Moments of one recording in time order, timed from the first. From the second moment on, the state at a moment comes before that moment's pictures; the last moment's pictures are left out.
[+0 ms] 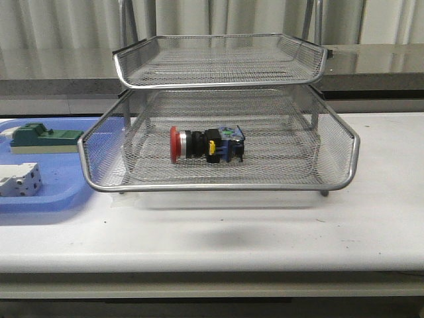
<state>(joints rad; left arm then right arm) 0.00 0.39 -0.27 -0.33 0.07 0.34 0.09 0.54 -0.78 0.05 0.99 0.07</state>
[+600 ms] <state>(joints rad) 0.00 0.39 -0.27 -0.33 0.07 0.34 0.09 0.91 -0.78 0.59 0.93 -0.39</state>
